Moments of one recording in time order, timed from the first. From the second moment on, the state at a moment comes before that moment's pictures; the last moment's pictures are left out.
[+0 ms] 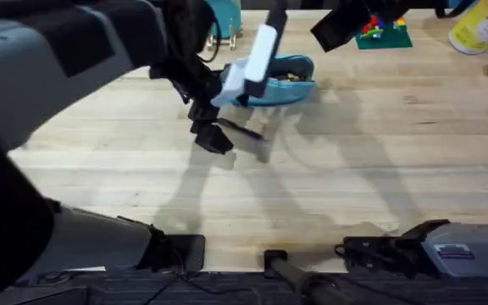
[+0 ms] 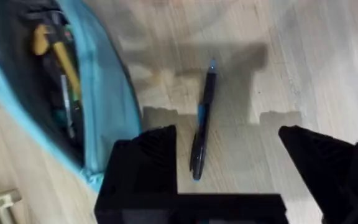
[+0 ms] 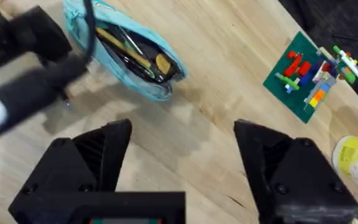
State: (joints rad) left arm -0.29 1.62 1.16 -0.99 0.48 1.55; right arm 0.44 1.54 1.81 -1.25 0.12 -0.32
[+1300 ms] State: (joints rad) left arm -0.39 1.79 1.16 -0.91 0.31 1.46; right arm 0.44 1.54 1.81 -1.25 0.12 -0.32
